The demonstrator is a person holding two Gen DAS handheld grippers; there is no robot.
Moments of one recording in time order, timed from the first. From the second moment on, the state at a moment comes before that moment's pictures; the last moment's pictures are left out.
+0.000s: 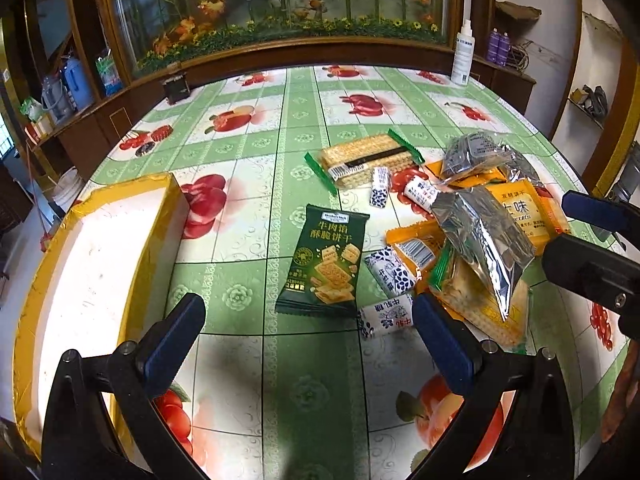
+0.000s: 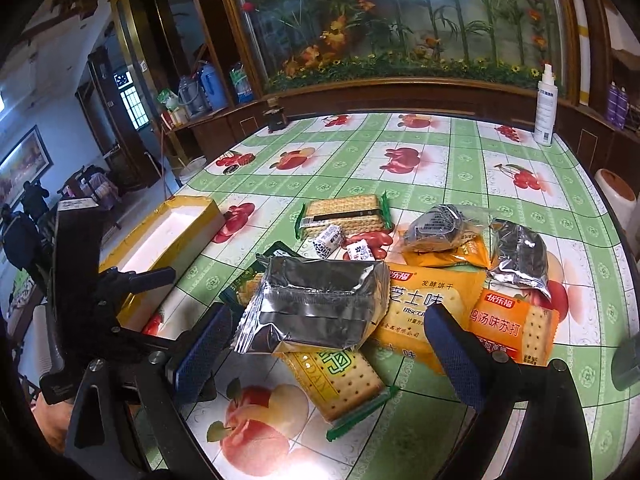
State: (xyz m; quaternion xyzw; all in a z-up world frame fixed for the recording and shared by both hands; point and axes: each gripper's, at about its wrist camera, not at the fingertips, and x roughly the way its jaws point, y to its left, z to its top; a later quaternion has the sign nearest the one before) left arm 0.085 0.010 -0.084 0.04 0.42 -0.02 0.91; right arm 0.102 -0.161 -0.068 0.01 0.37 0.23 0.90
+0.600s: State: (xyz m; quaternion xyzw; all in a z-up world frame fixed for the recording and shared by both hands) left arm 0.079 0.018 -0.069 0.03 0.38 -0.01 0.92; right arm 0.093 -0.161 -0.052 -0.07 0.33 0.11 0.93
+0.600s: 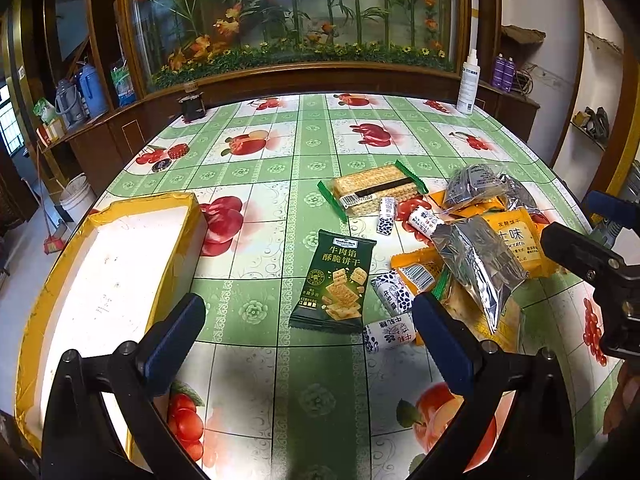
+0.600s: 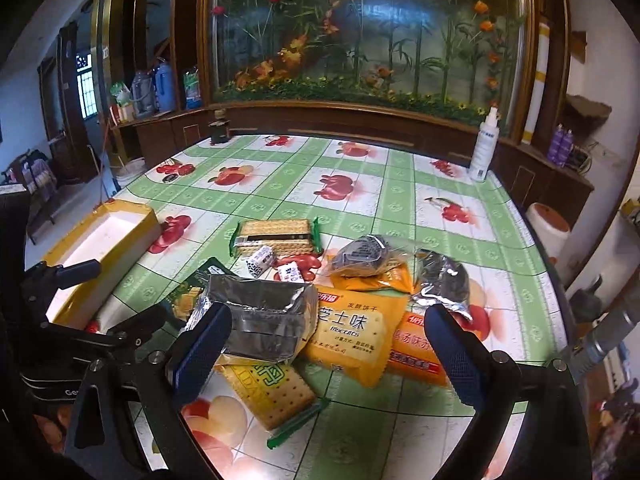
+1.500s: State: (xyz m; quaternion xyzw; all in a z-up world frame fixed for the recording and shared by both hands) left arm 0.124 0.012 -0.105 0.04 0.45 -0.04 0.89; right arm 0.146 -0.151 -0.099 0.05 0.42 0.24 0.87
